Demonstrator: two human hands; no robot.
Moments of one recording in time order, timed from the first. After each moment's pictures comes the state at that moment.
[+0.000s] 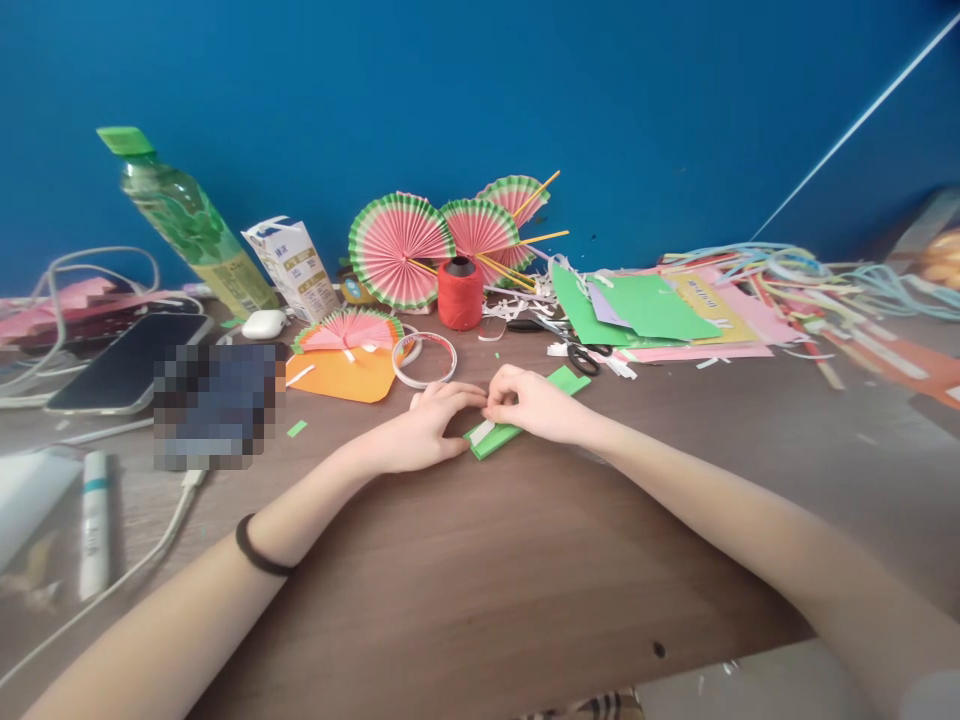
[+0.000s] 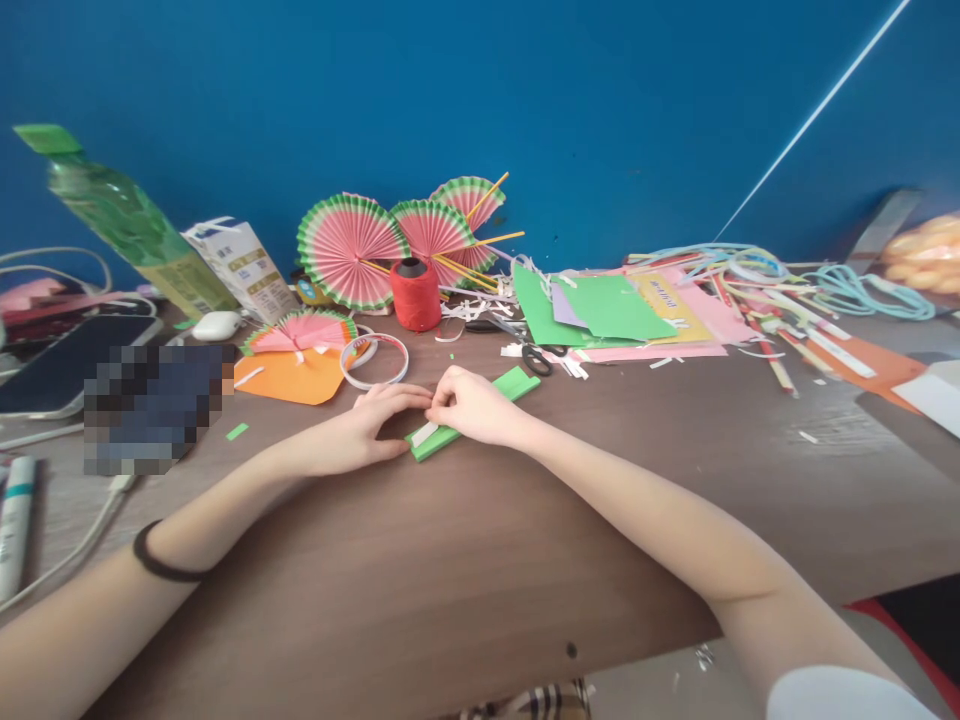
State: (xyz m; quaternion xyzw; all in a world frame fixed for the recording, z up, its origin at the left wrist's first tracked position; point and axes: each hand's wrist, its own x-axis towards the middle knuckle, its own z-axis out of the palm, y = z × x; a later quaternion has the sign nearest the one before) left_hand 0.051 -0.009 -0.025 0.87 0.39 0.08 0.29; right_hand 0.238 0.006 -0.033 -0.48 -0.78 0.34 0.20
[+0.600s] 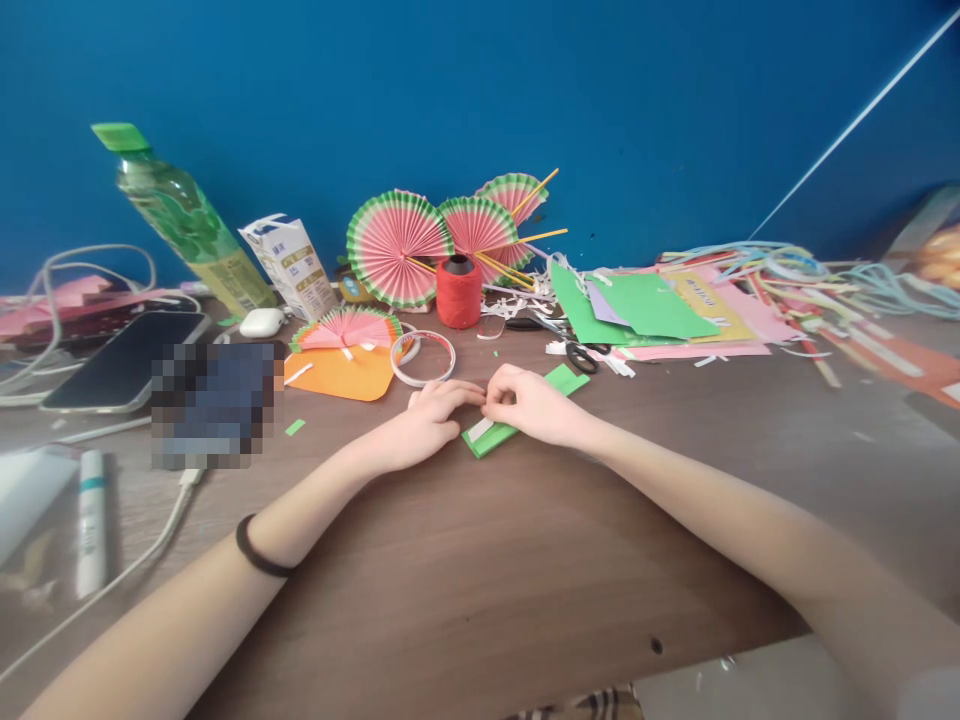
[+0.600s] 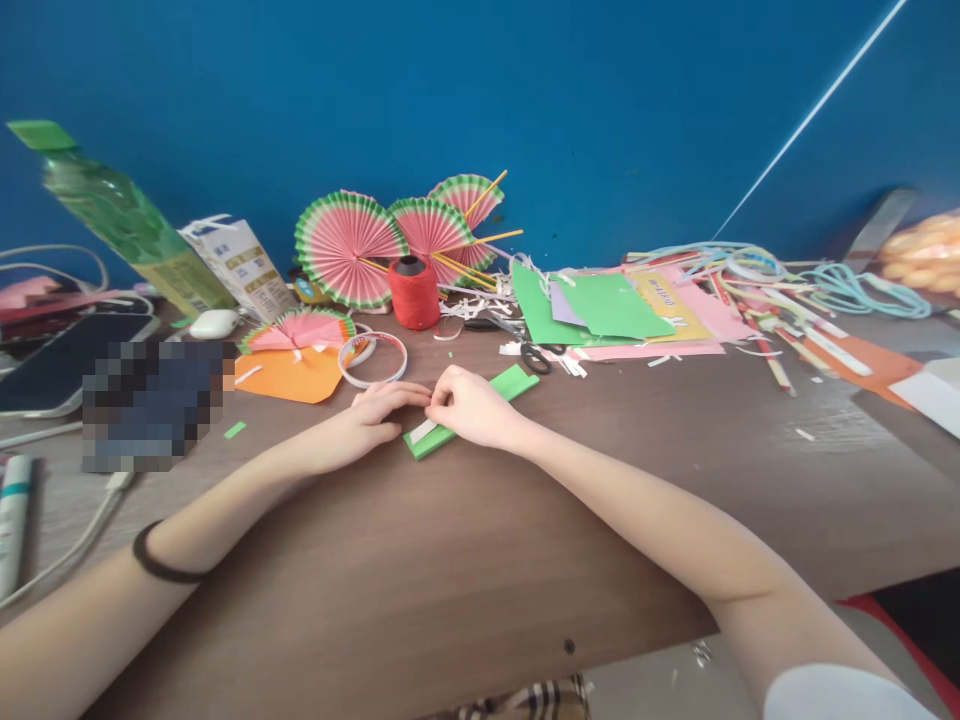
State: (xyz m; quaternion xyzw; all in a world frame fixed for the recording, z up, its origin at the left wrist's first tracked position) left_hand 0.055 -0.009 -0.026 0.85 0.43 0.08 0.31; right_hand 0.235 0.000 -0.032 -0.51 -0.77 0.33 0.22
